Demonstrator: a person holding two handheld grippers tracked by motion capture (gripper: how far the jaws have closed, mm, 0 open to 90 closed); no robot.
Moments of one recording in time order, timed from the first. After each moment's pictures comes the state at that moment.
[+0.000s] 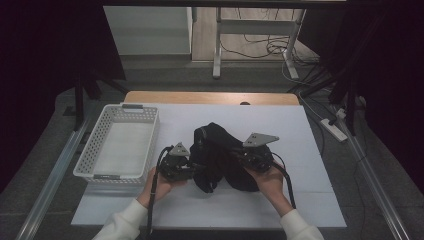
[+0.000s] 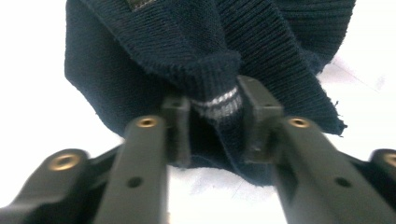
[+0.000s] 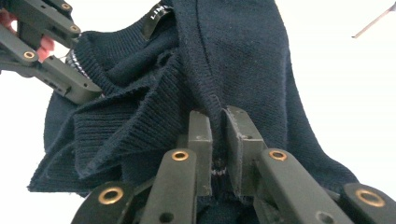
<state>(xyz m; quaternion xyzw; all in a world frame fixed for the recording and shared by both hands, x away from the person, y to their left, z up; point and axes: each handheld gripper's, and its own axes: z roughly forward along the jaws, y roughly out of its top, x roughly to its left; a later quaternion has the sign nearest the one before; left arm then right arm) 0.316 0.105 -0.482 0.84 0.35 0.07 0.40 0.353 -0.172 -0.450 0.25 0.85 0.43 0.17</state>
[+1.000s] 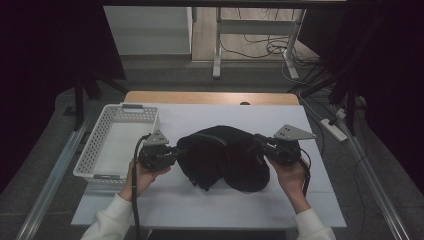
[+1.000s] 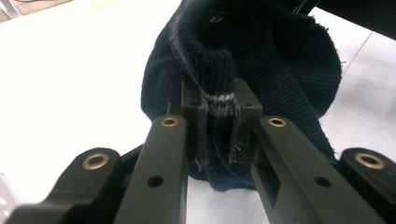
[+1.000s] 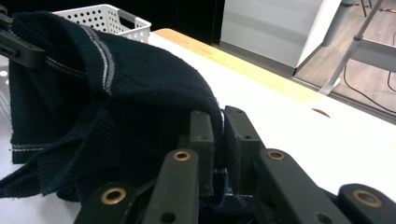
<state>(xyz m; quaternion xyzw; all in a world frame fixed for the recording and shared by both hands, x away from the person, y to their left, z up) 0.312 0.152 -0.439 0.81 0.36 0.13 0.45 0.350 -0.230 -0.411 0.29 0.79 0.49 0.23</state>
